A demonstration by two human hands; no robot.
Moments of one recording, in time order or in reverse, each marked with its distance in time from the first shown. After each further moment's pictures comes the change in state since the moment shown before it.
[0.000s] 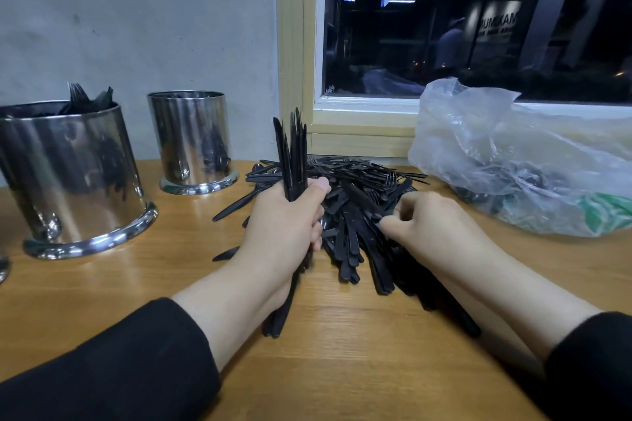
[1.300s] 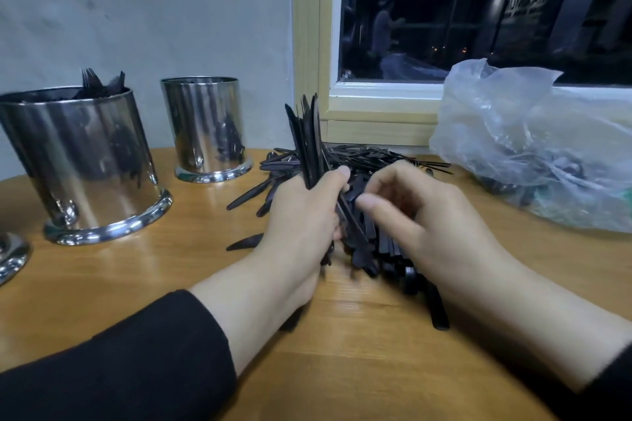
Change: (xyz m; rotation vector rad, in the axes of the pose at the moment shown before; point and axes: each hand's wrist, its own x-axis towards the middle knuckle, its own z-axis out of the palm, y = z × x) left_hand -0.001 0.001 0.007 -0.010 0.025 -0.072; right_hand -0.019 -0.024 0.009 0.431 0.065 -0.492
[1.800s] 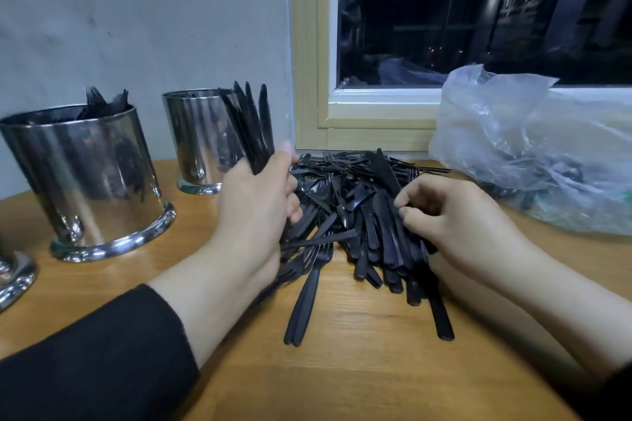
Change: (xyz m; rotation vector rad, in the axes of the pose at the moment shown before) left_hand 0.018 0.023 -0.032 -0.086 0.187 0.116; right_hand 0.008 0.021 -0.020 -0.119 -0.031 0.303
